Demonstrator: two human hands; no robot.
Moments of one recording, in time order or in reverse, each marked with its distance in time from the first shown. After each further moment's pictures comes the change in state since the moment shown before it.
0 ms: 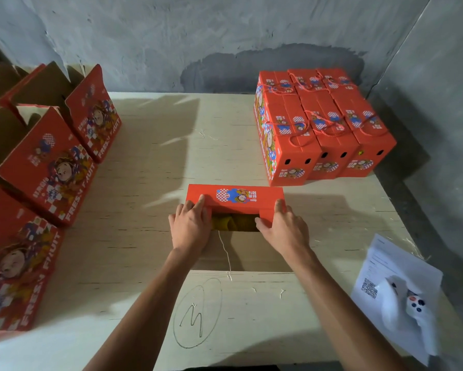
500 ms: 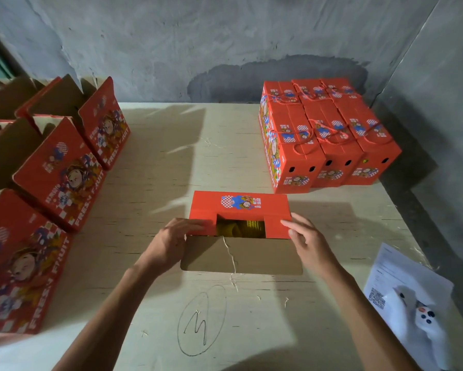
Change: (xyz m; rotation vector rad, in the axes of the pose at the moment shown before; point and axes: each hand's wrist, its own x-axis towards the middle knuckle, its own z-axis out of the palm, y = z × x) left_hand -0.009 -0.071 -0.049 -0.343 -0.131 0.523; right_hand -0.018 0.068 0.002 0.805 -0.073 -0.195
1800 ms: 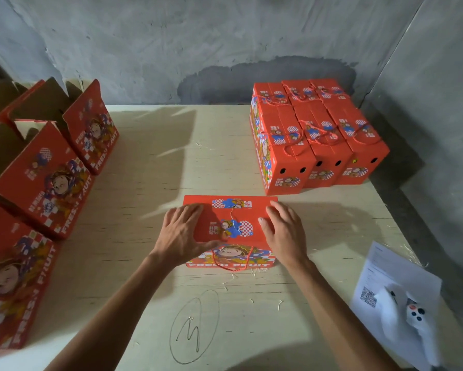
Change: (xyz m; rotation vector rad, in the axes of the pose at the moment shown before) left_hand 0.044 0.012 0.034 0.528 -0.140 -0.132; right_hand 0.039 -0.011 0.038 -0.544 0.314 -0.190
